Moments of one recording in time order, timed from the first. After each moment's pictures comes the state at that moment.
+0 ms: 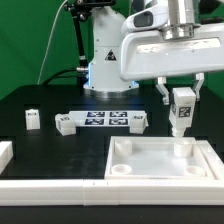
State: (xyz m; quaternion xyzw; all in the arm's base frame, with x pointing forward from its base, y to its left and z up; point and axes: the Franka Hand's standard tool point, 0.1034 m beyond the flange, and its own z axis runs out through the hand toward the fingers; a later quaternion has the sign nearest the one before) arm 0.547 0.105 0.110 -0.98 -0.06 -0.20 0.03
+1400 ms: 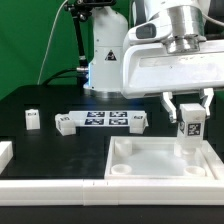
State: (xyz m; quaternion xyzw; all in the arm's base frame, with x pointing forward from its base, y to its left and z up) arm 0.605 0.110 0.101 -0.96 -0.06 -0.26 0.03
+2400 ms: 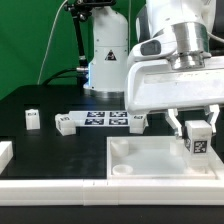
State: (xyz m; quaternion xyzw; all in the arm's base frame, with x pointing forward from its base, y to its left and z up) arm 0.619 0.116 0.079 -0.96 -0.06 -0.28 0.03
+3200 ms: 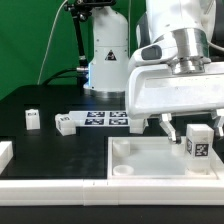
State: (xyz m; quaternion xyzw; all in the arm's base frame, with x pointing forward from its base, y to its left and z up) arm 0.619 0.117 0.072 -0.95 -0.07 -0.29 0.03
